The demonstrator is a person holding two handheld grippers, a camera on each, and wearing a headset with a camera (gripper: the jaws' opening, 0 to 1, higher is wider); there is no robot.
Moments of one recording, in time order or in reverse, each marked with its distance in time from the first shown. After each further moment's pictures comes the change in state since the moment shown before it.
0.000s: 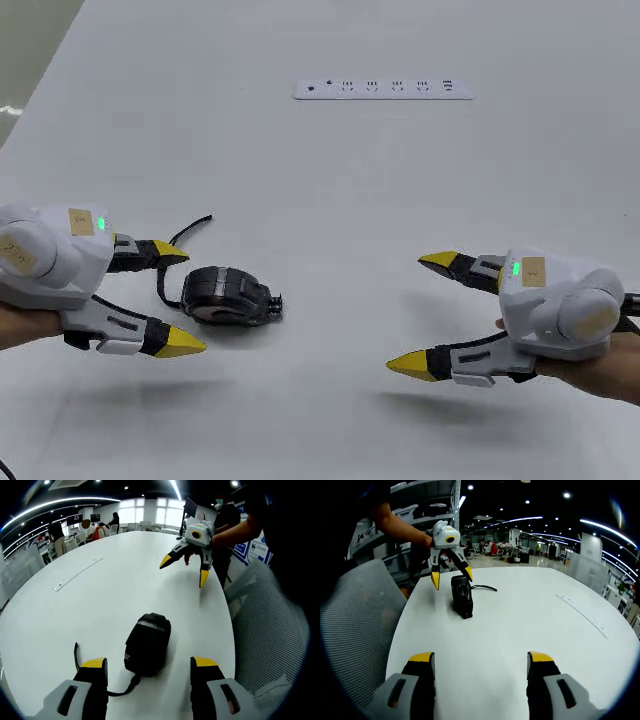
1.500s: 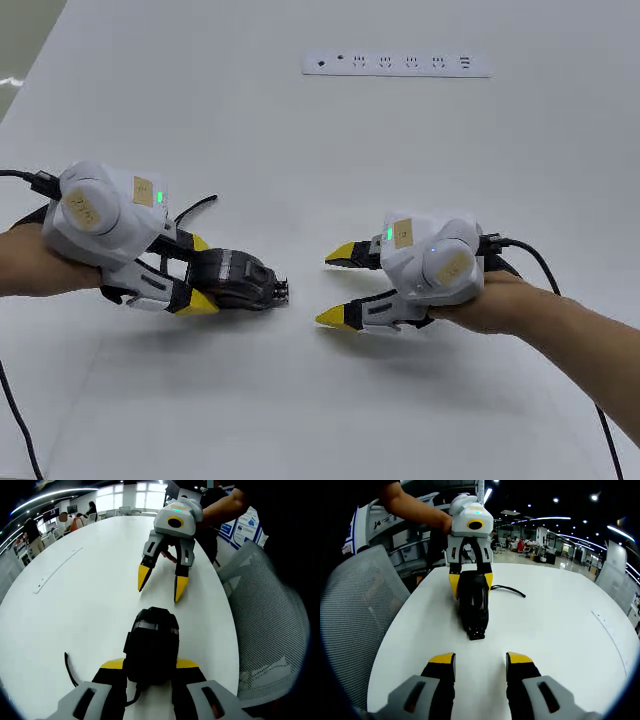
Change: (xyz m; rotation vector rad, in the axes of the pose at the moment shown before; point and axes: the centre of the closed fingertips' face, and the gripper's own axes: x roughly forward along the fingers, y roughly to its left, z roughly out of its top) left arm 0.025 0.003 -0.006 0.109 0.131 -0.117; right arm 0.094 0.018 0.025 -0.123 0.050 0.193
